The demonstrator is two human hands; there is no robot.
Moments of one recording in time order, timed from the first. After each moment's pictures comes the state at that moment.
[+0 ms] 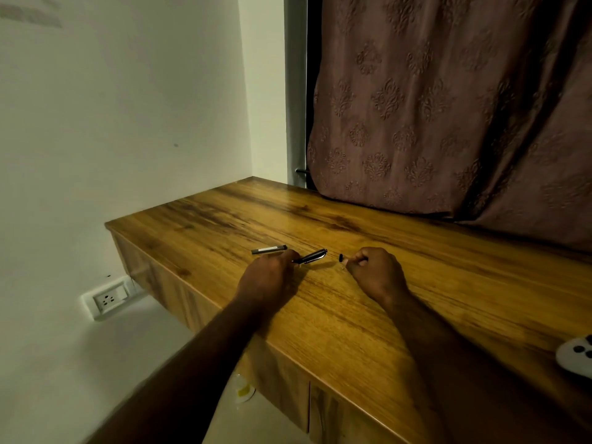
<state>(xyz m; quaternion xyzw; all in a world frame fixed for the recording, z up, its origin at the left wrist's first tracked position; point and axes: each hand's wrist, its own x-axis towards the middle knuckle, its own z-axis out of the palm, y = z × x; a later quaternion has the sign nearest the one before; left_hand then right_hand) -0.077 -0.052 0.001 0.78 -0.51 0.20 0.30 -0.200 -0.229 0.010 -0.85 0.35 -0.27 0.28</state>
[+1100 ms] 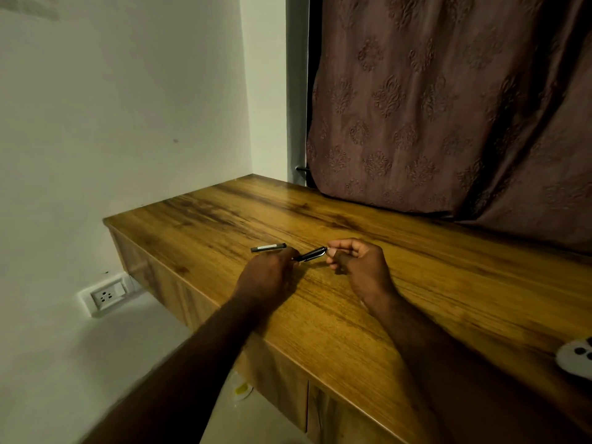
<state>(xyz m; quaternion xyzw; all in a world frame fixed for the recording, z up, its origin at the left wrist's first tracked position) -0.080 -0.052 0.003 0.78 -0.51 0.20 0.31 -0.188 -0.201 0.014 -0.67 0.18 -0.34 0.63</state>
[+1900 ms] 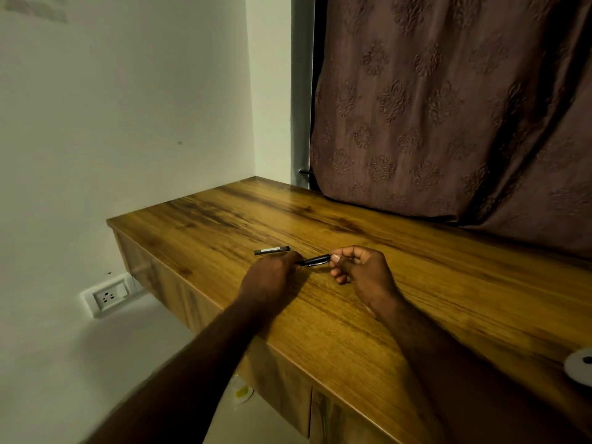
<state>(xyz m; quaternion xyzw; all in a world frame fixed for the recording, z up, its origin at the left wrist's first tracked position) -0.077 -0.053 0.000 0.78 -0.50 0.20 0.31 -0.190 -0.199 0.016 -0.68 0.17 -0.31 0.64</state>
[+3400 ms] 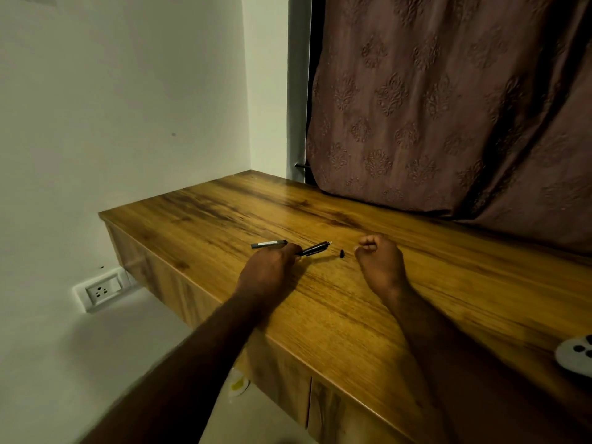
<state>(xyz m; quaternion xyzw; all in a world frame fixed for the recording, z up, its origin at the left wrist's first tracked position) -0.077 -0.054 0.002 0.78 -0.50 0.22 0.29 -0.190 -0.240 0.002 -0.77 0.32 -0.38 0.40</state>
